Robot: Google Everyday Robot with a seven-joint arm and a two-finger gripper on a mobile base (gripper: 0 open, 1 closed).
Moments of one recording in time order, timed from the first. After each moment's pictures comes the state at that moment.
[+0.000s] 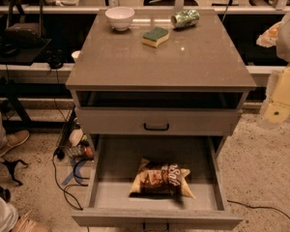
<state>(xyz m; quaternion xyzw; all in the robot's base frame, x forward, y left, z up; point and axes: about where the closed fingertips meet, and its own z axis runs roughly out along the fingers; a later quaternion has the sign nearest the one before) 0.438 -0.216 0.977 -0.60 0.78 -0.04 0.16</state>
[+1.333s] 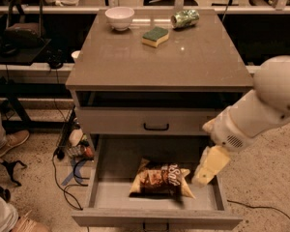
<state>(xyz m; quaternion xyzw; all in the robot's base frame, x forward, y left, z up) 0.428 -0.147 0.759 -0.55 0.81 0.17 0.14</state>
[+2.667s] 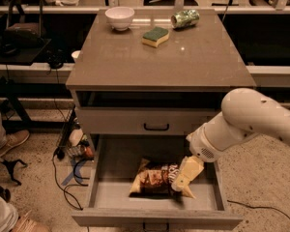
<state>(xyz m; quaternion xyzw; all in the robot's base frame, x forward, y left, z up) 0.449 -0.114 0.675 -0.53 0.81 0.19 0.15</state>
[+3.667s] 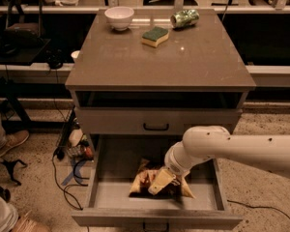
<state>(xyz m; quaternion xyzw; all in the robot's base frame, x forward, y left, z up) 0.497 -0.069 0.540 -0.49 0.84 0.14 0.18</state>
